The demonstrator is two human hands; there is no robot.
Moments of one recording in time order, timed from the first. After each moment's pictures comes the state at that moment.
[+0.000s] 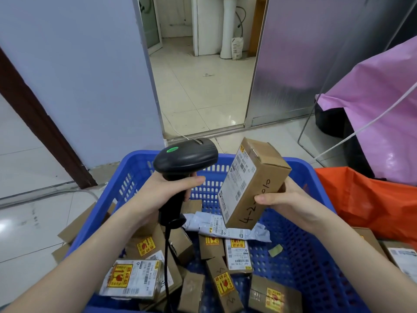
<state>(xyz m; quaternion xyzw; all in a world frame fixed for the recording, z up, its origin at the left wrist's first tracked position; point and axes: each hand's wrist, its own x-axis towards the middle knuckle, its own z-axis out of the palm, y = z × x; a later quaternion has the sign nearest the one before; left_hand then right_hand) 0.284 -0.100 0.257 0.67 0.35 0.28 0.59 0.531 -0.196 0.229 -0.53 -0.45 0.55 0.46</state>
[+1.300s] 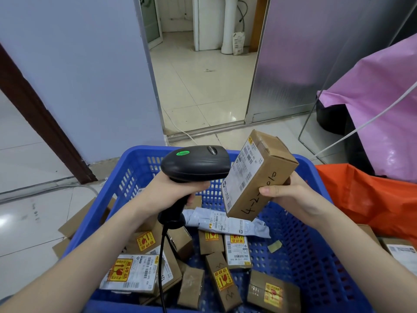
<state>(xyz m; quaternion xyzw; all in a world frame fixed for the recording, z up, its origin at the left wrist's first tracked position) 0.289 -0.102 0.249 0.69 0.37 0.24 0.57 0.538 -0.195 0.226 -0.52 -0.44 0.54 0.49</state>
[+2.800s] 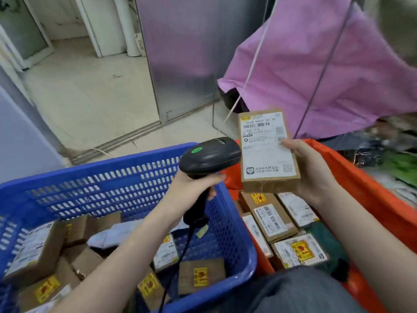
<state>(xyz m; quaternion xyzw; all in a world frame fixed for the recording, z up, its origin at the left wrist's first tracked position) 0.516 -0.229 0.238 0.65 0.29 0.20 0.68 0.685 -0.372 0.266 -0.52 -0.15 0.44 0.72</state>
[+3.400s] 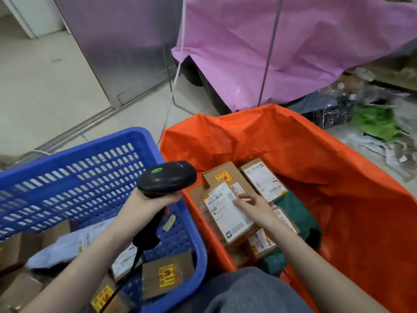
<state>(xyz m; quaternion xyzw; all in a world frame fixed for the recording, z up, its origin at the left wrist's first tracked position) 0.560 -0.243 0.156 0.71 0.35 0.09 0.61 0.729 -0.426 0.057 -0.81 -0.09 0.36 0.46</state>
